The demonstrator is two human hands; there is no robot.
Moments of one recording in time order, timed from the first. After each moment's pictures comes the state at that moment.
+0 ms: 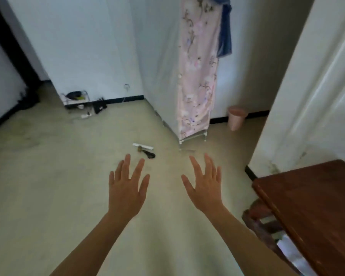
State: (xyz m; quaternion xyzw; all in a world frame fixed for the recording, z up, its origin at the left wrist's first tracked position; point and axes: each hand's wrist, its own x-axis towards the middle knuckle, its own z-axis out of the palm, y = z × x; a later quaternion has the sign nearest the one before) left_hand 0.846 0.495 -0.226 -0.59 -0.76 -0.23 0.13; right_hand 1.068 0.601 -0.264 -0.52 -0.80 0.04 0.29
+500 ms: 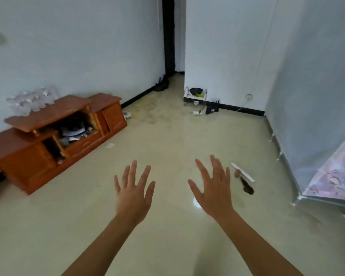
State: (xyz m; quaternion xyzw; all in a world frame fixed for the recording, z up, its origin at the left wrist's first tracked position) left_hand 0.475 0.416 -0.246 -0.27 -0.95 -0.14 0.11; right_hand 0.578 0.650 -0.270 -0.17 -0.94 0.10 0.29
